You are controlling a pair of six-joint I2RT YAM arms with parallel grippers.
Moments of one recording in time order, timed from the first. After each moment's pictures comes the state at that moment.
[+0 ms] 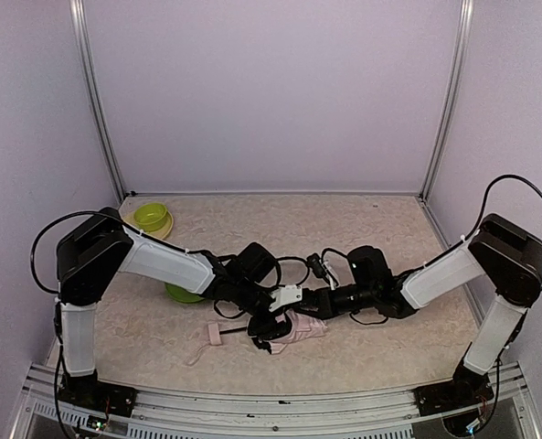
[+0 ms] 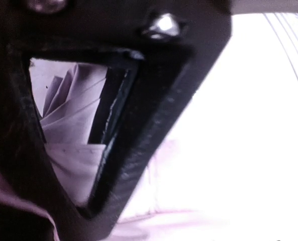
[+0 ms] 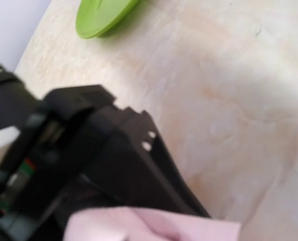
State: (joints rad) left arm -0.96 2.06 1.22 -0.12 0.51 0.52; right arm 0.76 1.73 0.62 0.55 -0.54 0.55
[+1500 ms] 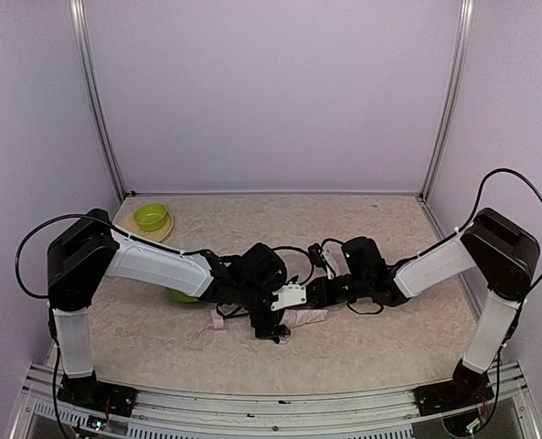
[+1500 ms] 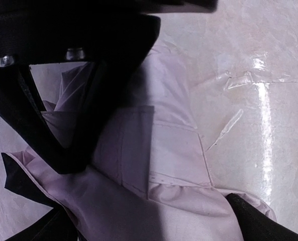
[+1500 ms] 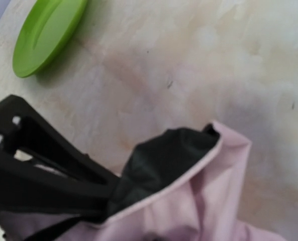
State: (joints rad) left arm -1.03 1.99 1.21 -0.15 0.09 0.60; right arm 0.73 1.80 0.73 0.45 -0.42 0.48
